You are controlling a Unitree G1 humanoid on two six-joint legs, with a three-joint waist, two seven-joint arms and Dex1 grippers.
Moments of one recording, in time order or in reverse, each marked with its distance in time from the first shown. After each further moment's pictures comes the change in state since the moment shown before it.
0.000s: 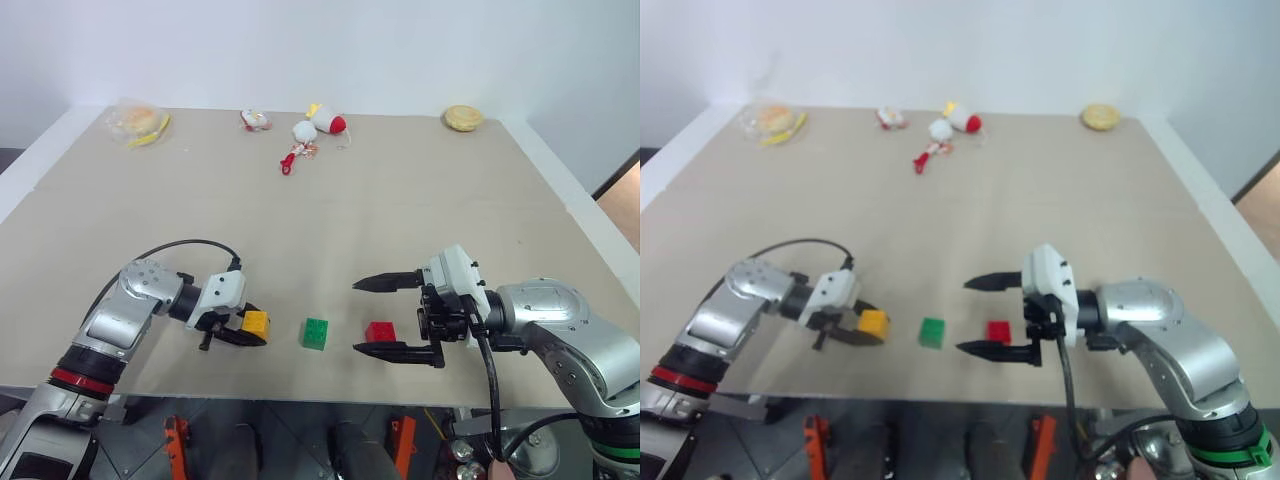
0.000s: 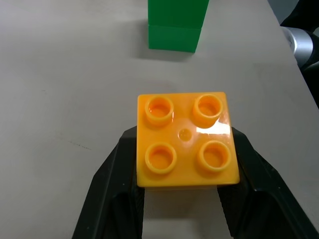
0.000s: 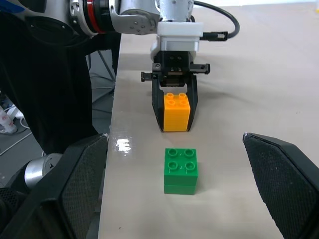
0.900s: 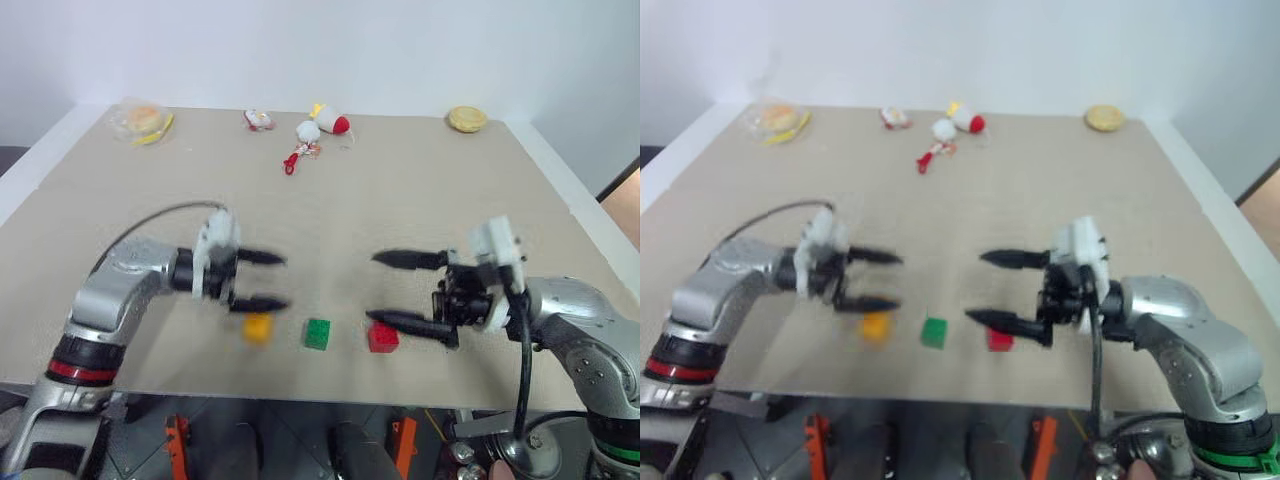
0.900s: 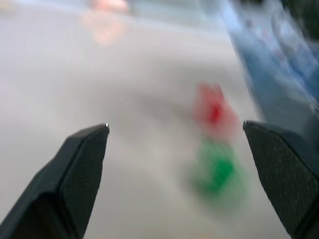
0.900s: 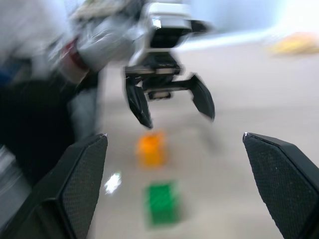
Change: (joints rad) left arm -0.122 -0.215 0.320 -0.175 -0.412 0.453 0.421; right arm 0.013 0.143 -0.218 0.041 0.190 0.057 -0.233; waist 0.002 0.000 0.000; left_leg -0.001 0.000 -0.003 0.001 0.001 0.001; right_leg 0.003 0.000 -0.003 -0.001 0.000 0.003
